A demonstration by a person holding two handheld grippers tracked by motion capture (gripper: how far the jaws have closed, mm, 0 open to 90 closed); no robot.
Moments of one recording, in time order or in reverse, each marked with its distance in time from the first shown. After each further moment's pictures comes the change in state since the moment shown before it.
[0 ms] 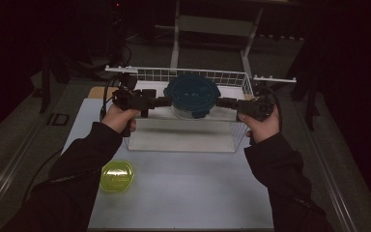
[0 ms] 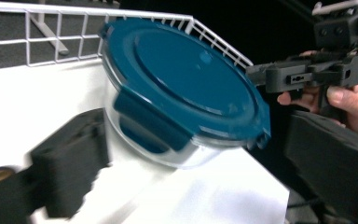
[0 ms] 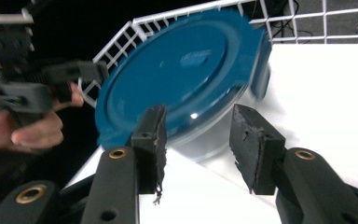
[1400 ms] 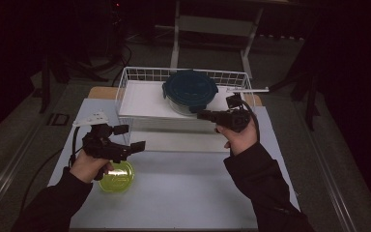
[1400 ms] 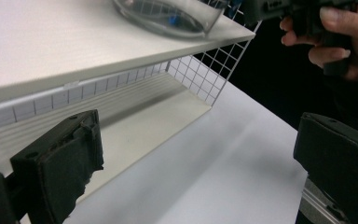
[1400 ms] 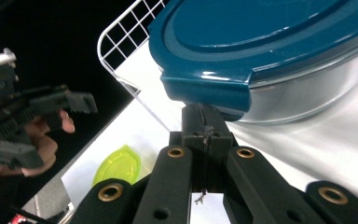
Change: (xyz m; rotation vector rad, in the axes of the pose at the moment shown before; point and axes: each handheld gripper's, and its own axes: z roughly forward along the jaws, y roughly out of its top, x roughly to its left) left arm -0.010 -0.104 -0.063 -0.014 0.096 0.075; right arm 0.035 -0.023 0.042 0.058 0.042 -0.056
